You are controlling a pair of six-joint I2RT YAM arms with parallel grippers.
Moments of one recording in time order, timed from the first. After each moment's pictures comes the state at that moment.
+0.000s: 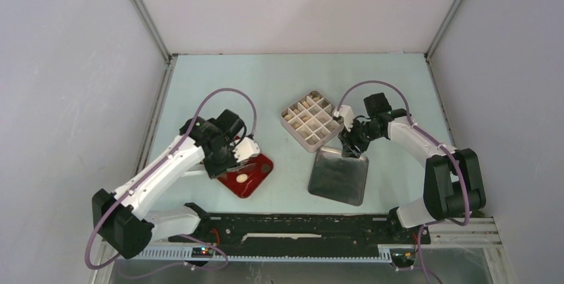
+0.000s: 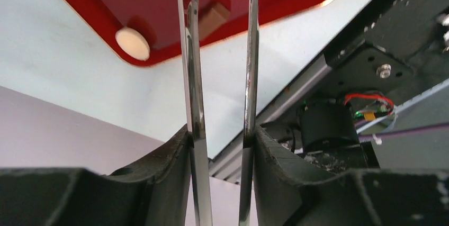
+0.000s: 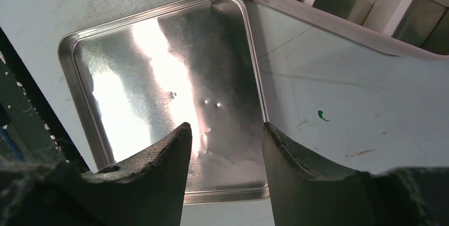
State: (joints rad) left arm -0.59 1.19 1.06 -1.32 -0.09 0.55; right arm 0.24 1.47 0.91 -0.65 -0.60 -0.67
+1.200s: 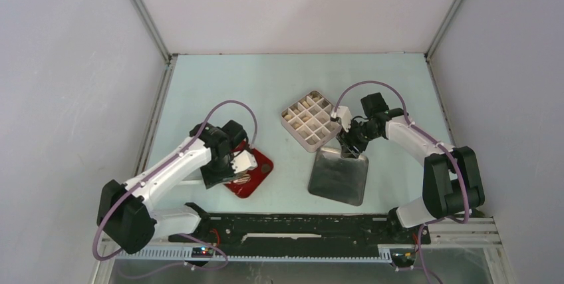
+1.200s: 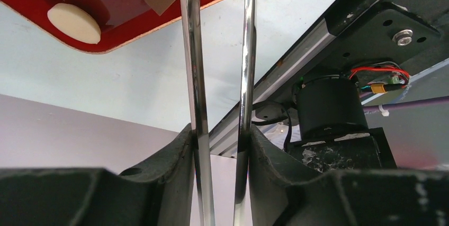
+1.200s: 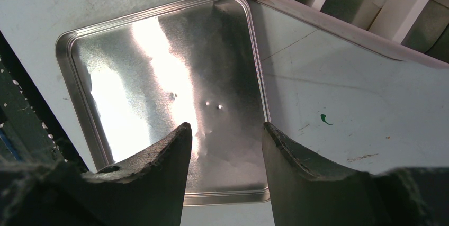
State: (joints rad) left arm -0.59 1.20 0.92 -1.36 -0.14 0.57; right arm 0.26 1.49 0.92 -0.66 -0.58 -0.67
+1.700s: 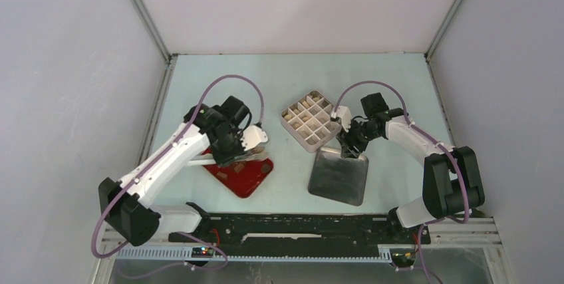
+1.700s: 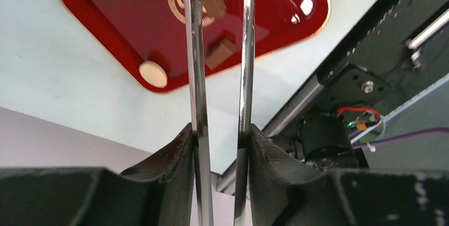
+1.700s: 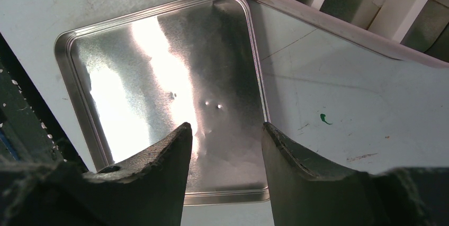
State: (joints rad) left arm -0.59 1.25 1.17 -1.35 -0.03 0.59; right arm 0.26 1.49 0.92 -0.66 -0.58 -0.67
